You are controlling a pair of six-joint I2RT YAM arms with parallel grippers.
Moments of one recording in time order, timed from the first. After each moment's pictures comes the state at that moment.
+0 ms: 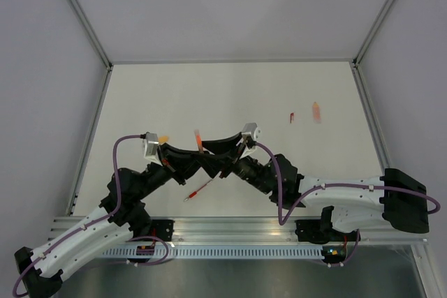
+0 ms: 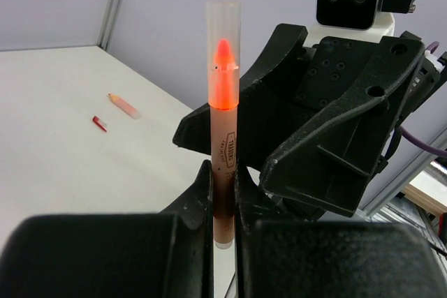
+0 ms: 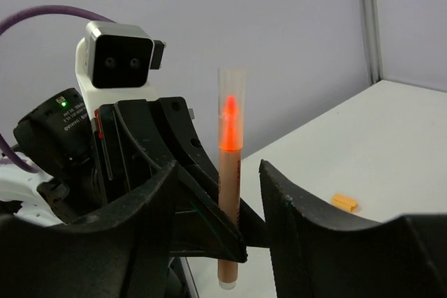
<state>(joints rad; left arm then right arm) -0.85 0.40 0.34 0.39 0.16 -0.53 1.28 1.26 0.67 0.97 0.20 0.29</state>
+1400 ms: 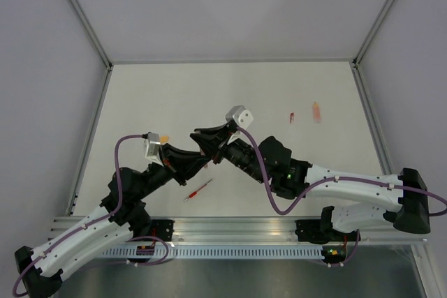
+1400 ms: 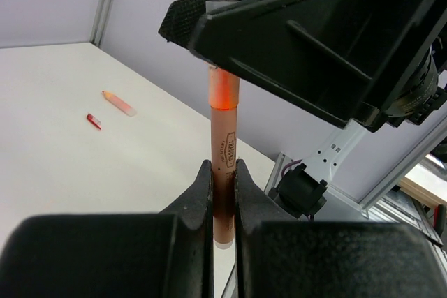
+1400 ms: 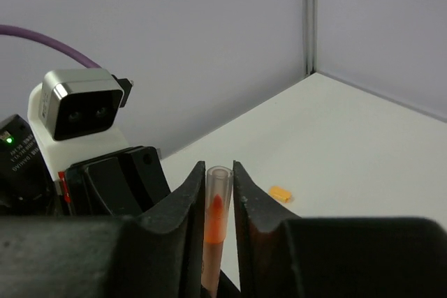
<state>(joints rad) -0.85 0.41 0.34 0.40 0.19 -0.53 1.28 1.25 1.00 0.45 0.32 0.12</state>
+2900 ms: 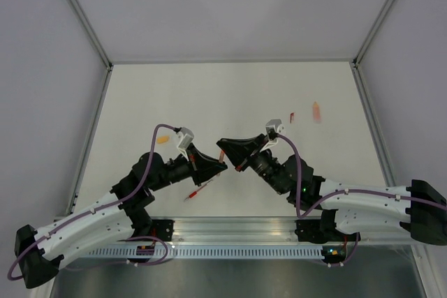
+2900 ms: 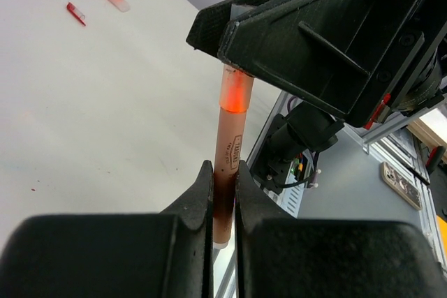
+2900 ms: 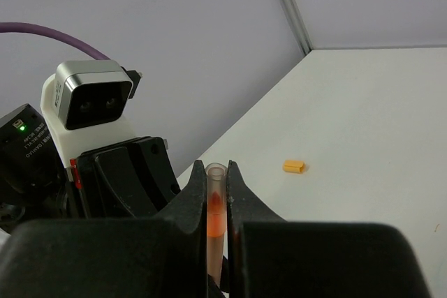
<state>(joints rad) -0.91 0.64 0.47 0.18 0.21 -0.53 1.24 1.05 0.58 0.73 0.39 0.42</state>
